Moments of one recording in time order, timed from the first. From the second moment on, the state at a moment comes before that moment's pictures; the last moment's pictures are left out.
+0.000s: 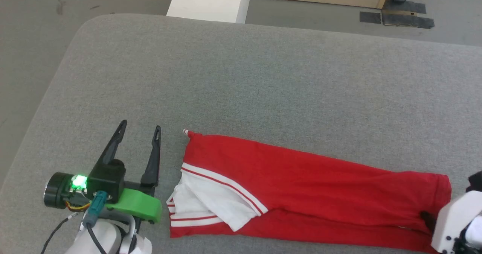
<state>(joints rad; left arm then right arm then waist) -0.19 0.53 -0.51 -0.03 -0.40 0.30 -0.25 0.02 -0.09 -0.34 0.04 0.23 0.13 0.90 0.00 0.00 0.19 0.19</state>
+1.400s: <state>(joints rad) -0.13 0.45 -0.45 0.08 -0.39 0.19 -0.26 0.10 -0.16 -0.18 -0.25 0.52 0.13 1.10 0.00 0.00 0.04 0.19</state>
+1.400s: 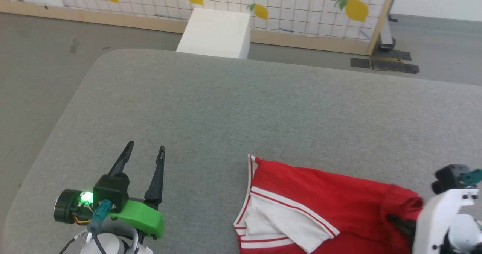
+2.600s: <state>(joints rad) -0.15 0.37 -0.43 0.09 -0.32 0.16 -0.26 -0.15 -0.05 0.12 0.02 0.73 0.13 1.01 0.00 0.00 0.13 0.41</state>
